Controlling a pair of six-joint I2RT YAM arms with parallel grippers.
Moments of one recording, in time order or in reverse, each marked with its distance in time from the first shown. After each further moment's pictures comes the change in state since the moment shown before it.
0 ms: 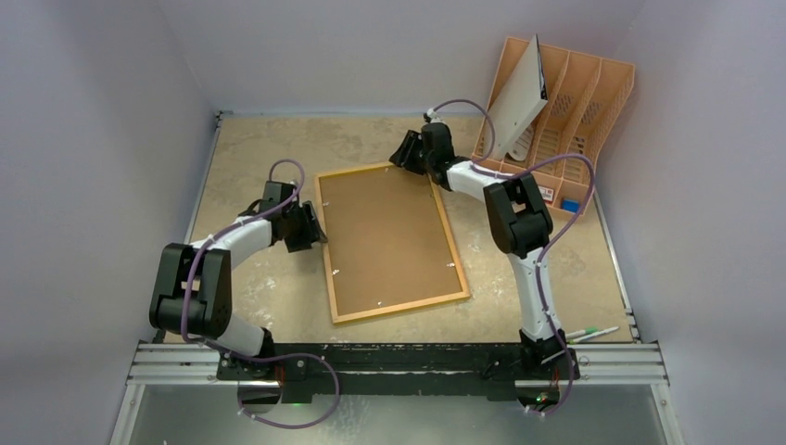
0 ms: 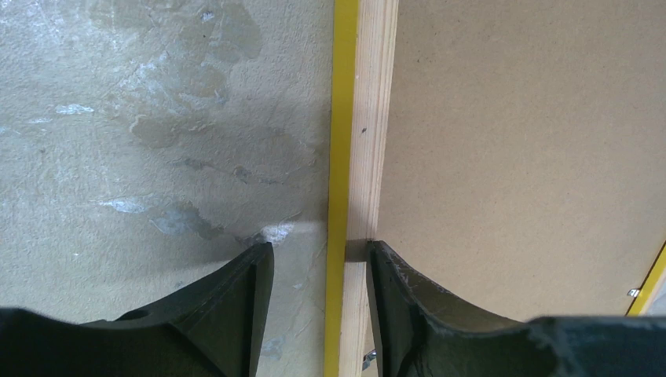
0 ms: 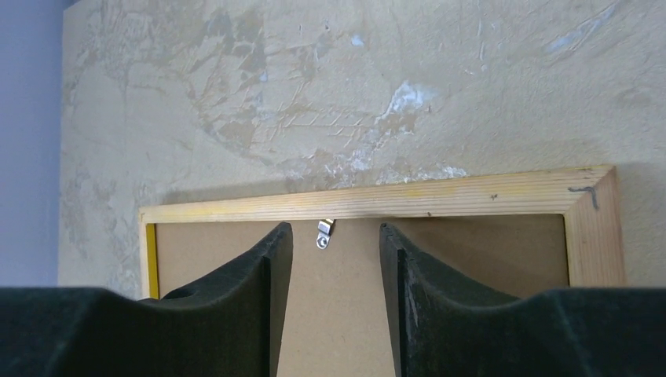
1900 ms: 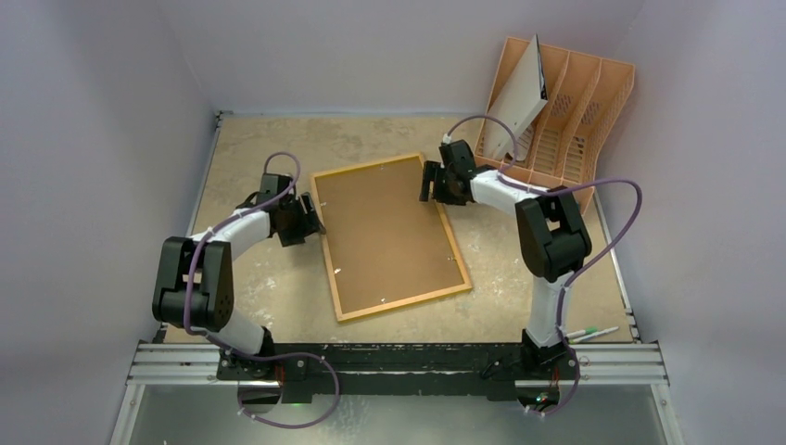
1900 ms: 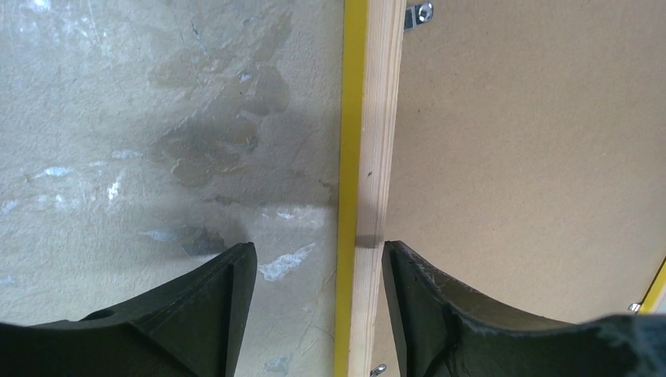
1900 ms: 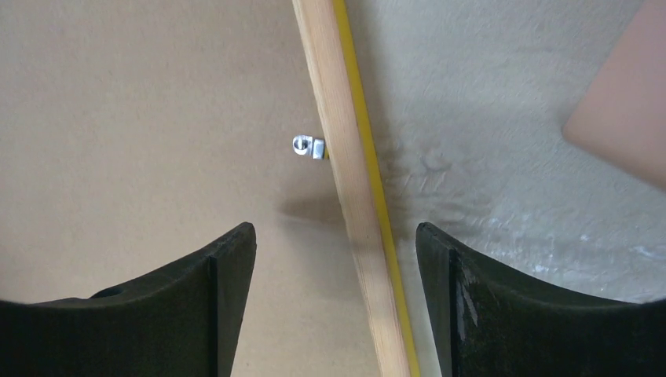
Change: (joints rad) left arm 0.029 0.040 0.064 -0.028 -0.030 -0.001; right arm -0.033 -0.315 -0.304 -0.401 0.134 -0.219
